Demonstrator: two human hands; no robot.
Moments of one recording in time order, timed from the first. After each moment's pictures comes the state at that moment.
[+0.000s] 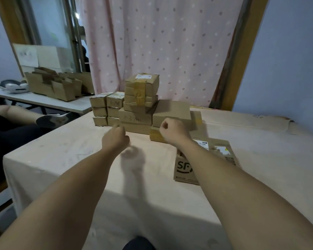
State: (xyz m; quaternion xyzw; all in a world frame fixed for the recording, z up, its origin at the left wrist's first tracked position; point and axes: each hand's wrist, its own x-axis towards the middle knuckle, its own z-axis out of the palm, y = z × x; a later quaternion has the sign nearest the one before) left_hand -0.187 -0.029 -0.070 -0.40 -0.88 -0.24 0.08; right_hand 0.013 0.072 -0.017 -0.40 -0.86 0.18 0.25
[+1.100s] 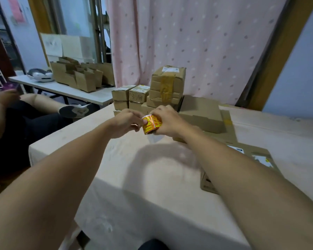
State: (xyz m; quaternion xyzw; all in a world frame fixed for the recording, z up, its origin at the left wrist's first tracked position) left_hand -0.257 -0.047 -0.023 -0.44 -0.62 -0.54 -0.36; right_hand -0.096 0.081 -0.008 -0.16 -0.97 0.06 0.16
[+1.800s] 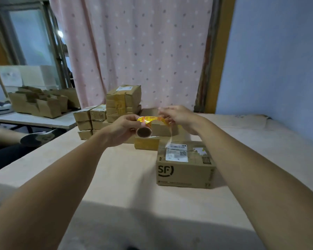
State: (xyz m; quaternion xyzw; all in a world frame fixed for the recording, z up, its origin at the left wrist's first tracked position) left_hand -0.108 -0.011 0.029 -0.53 -0.49 -0.53 -0.44; right_hand 0.105 0.101 0.068 -0.29 -0.81 0.44 0.26
